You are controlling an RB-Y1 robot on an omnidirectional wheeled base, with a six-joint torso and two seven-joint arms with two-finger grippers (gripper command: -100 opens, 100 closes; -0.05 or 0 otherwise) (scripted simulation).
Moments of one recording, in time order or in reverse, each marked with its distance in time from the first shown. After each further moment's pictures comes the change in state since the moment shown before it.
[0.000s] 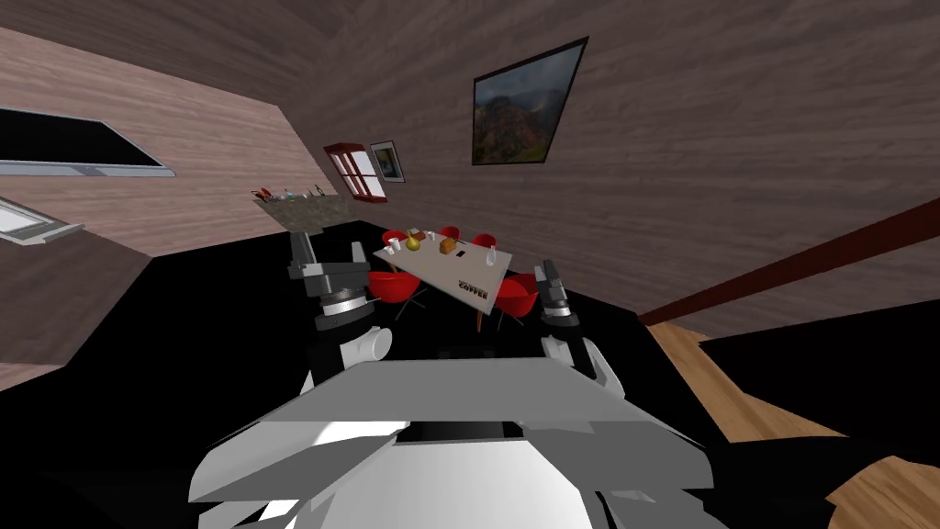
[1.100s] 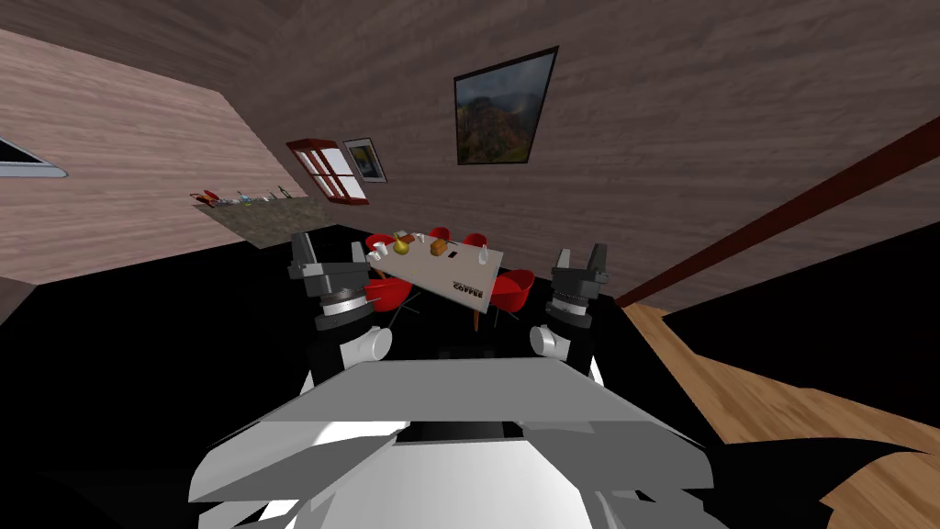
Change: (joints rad) left arm 0.000 0.000 0.000 0.000 0.000 0.000 0.000; right arm -0.018 0.293 -0.004 -0.184 -0.146 -0.047 -0.027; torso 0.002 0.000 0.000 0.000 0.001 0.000
